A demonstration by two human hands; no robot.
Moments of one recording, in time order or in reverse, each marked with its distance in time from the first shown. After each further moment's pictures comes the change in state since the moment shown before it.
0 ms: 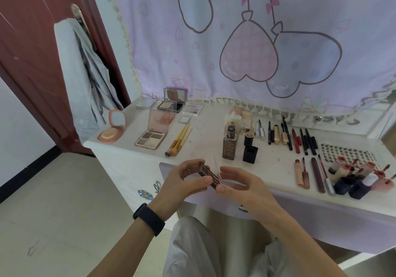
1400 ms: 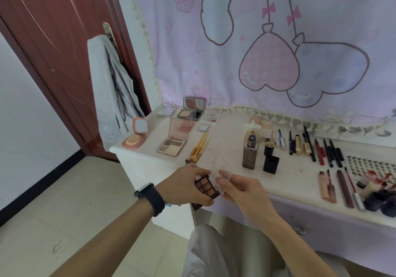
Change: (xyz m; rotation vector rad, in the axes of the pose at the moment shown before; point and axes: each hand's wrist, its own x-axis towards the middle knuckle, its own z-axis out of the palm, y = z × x) left_hand 0.007 0.045 -0.046 0.961 -0.189 0.006; right_hand 0.026 -0.007 0.052 0.146 -0.049 -0.103
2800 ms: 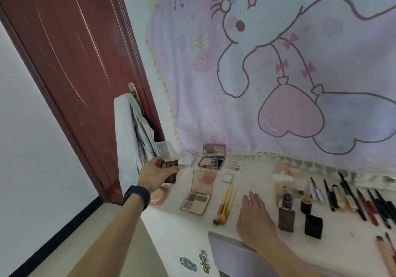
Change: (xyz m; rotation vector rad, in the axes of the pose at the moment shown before) left_hand 0.065 -0.085 -0.180 -0.268 0.738 -0.323; right_hand 0.123 -0.004 0.032 -1.208 0.068 0.134
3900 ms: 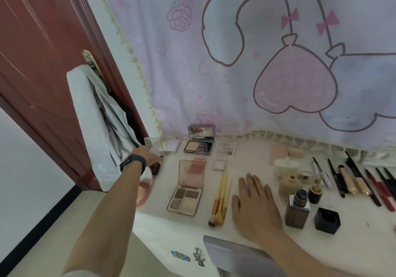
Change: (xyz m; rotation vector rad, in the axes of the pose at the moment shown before) left_hand 0.147 -0.047 0.062 0.704 -0.300 -0.123; right_hand 0.041 0.012 0.026 -0.091 0.083 0.089
